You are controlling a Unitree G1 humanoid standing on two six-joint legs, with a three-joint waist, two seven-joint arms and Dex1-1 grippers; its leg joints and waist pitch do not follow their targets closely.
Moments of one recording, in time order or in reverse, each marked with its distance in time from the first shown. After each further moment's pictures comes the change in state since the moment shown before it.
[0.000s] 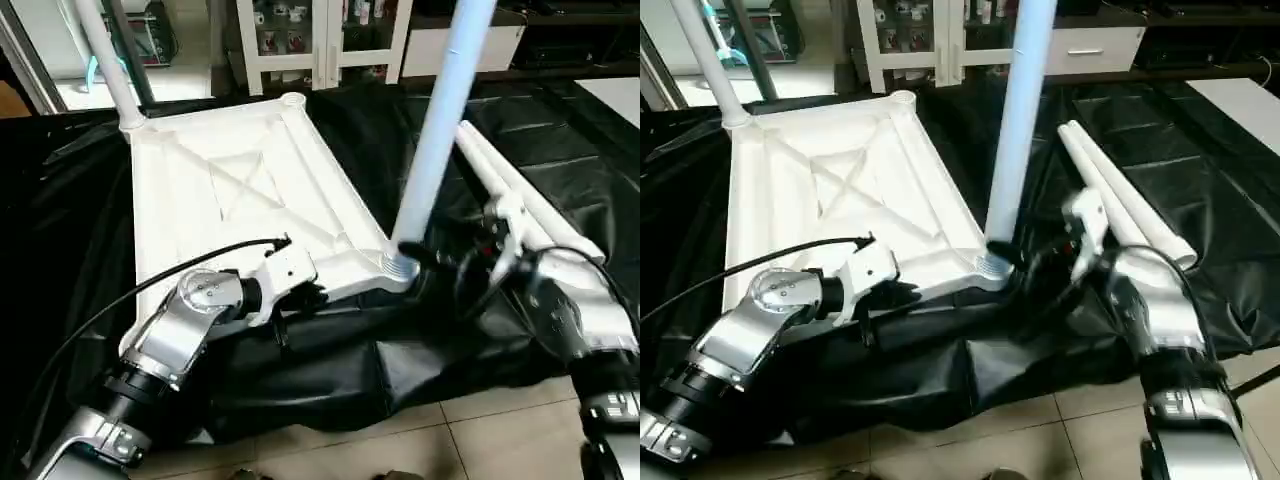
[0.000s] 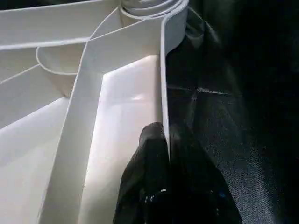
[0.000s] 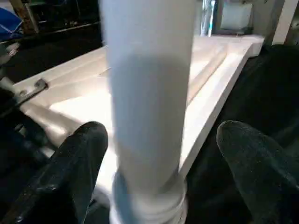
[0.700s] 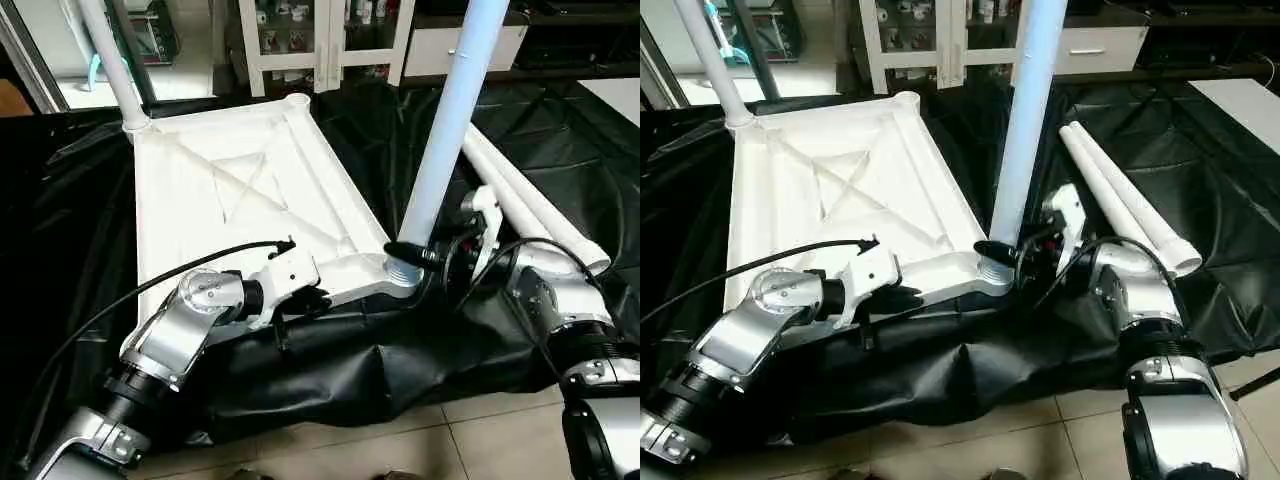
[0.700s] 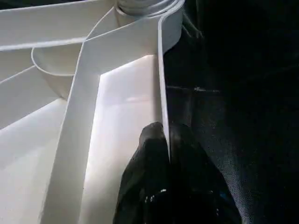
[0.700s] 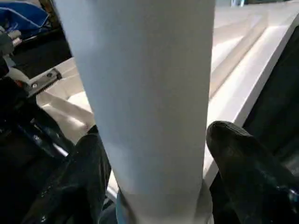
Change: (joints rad) left arm 0.002 0.008 -0.004 -0.014 0.000 0.004 -0.035; right arm -0.123 0.034 0.036 0.256 -0.044 -0.007 0.124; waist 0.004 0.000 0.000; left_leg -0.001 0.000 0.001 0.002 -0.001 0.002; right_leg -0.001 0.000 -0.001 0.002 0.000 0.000
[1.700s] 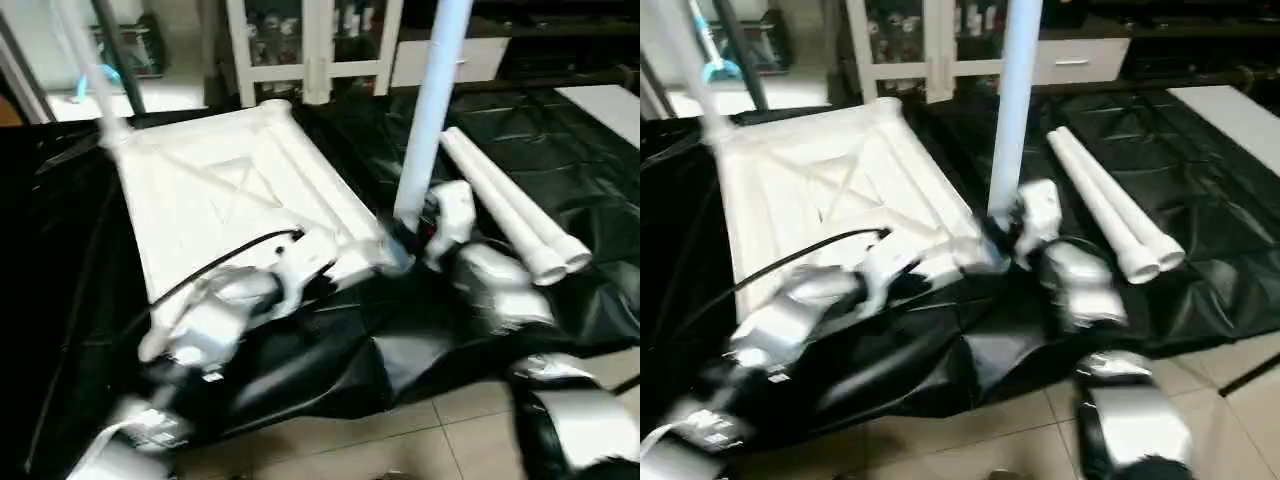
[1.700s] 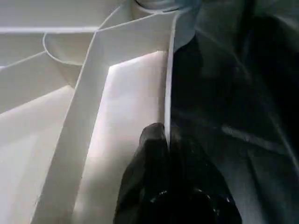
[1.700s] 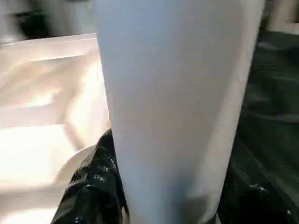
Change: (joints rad) left arm -0.093 -0.235 0.039 0.066 0.077 0.323 0.313; right arm -0.049 0.269 -0.074 0.105 -0.121 -0.145 -0.828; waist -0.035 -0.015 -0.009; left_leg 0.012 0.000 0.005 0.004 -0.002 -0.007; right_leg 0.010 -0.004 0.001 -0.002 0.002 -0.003
